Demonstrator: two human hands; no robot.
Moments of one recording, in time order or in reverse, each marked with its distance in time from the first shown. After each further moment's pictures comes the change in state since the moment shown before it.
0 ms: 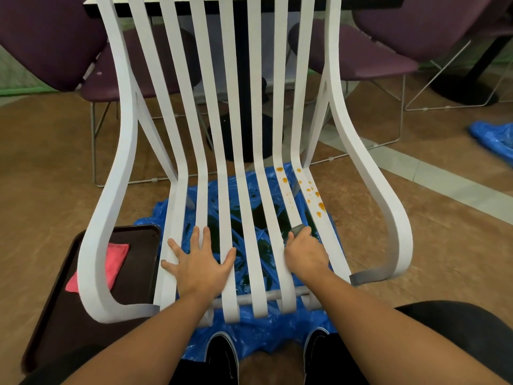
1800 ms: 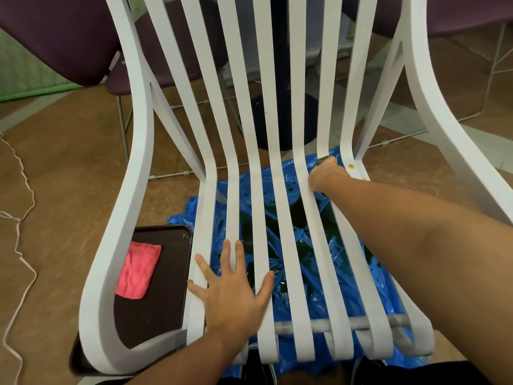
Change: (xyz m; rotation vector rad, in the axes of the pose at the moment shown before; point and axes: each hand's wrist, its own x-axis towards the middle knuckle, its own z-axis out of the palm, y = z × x) left_hand 0.011 -0.002 0.008 0.088 -0.069 -0.004; right_hand 0.208 -0.119 -0.016 0.001 -0.260 0.039
